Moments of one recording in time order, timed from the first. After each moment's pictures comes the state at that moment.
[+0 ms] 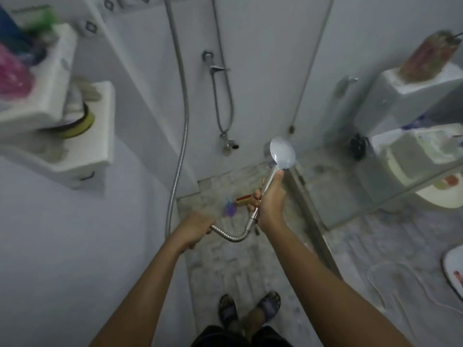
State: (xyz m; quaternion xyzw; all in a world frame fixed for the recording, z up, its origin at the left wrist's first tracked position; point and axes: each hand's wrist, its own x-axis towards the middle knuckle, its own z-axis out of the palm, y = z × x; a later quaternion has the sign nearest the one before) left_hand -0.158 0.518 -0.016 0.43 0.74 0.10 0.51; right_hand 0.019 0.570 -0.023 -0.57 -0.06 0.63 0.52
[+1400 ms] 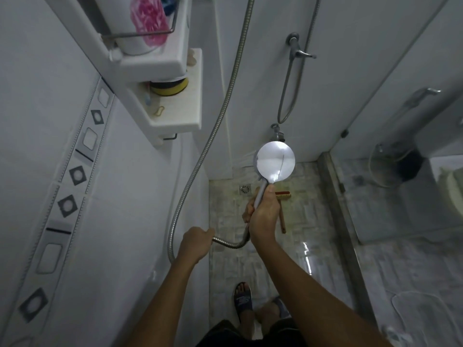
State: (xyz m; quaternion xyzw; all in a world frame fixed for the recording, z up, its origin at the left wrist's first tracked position) left_hand -0.304 0.412 -0.089 0.30 0.83 0.14 0.45; right_hand -0.159 0.482 -0.043 -0.53 -0.25 0.61 0.52
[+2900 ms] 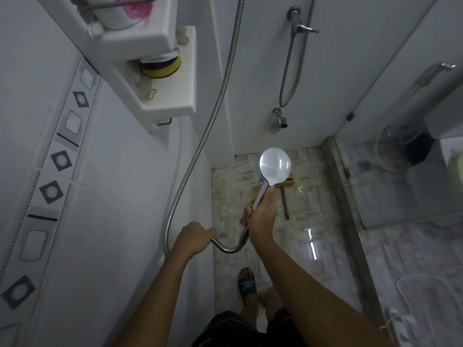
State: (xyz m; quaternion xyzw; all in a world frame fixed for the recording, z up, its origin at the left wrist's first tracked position) left_hand -0.305 0.397 -0.082 0.34 0.81 0.04 0.47; right_hand -0.153 0.460 -0.083 -0.58 -0.18 0.64 0.48
